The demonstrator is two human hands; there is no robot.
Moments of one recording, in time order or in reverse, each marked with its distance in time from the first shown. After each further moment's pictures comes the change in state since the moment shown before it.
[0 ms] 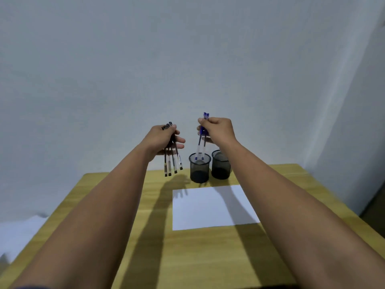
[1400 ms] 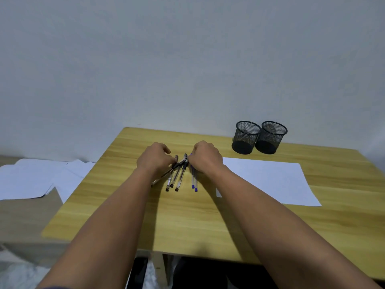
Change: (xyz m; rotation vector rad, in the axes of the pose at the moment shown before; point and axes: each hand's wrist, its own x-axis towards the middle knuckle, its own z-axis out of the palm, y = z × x) left_hand -0.022 -0.212 -0.115 0.715 0.257 -0.233; right_hand -0.067 0.141 0.187 -0.943 -0.319 0.054
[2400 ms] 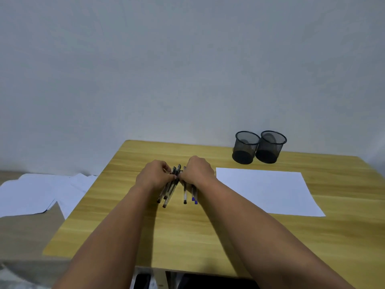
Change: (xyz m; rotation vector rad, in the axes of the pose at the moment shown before) left_hand 0.002 -0.019 0.006 0.006 -0.044 0.095; right_hand -0.003 -0.024 0.010 0.014 -0.135 0.103
